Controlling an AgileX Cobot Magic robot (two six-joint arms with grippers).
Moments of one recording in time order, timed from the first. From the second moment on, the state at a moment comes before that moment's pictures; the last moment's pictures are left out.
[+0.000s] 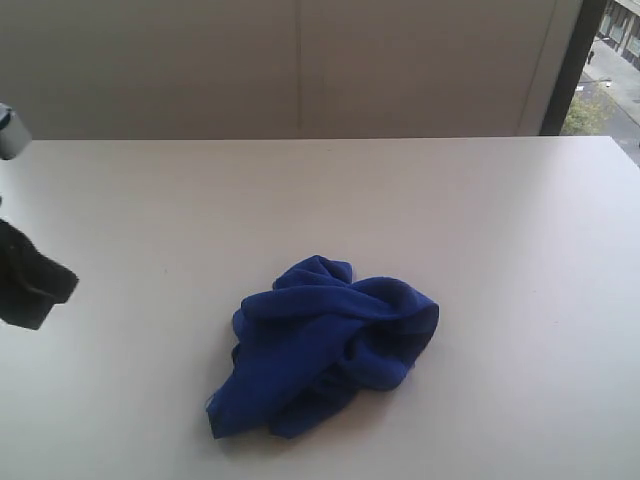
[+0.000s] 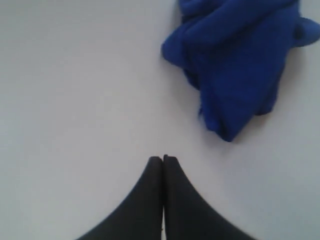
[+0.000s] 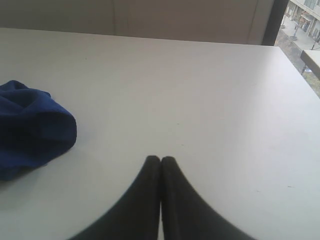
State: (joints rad) left arm -0.31 1.07 -0.82 -0.39 0.85 0.57; right arm -0.01 0.01 0.00 -0.07 0.34 0.05
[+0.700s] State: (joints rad) left arm -0.38 1.30 -0.85 -0.86 0.87 1.34; right arm -0.01 0.01 0.00 -0.07 0.34 0.05
